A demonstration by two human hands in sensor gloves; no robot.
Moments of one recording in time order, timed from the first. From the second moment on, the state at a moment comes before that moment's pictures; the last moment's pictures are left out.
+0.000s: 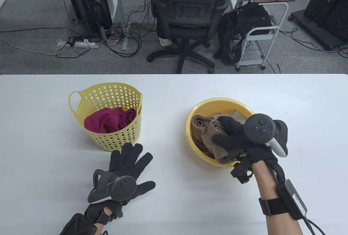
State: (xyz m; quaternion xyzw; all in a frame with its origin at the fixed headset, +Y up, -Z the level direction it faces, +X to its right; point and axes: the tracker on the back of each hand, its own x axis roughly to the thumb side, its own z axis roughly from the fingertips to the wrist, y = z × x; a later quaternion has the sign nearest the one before) left_hand -0.193 -0.693 -0.252 0.03 -0.28 0.07 0.96; right_hand 0.178 -0.574 -0.327 0.14 -0.04 0.93 0.34
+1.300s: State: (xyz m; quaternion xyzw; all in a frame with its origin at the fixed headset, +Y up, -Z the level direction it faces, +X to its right) left_hand -0.197 -0.690 -0.254 0.03 -0.28 0.07 0.96; right_hand 0.098 -0.499 -0.309 0.17 0.00 0.77 0.61
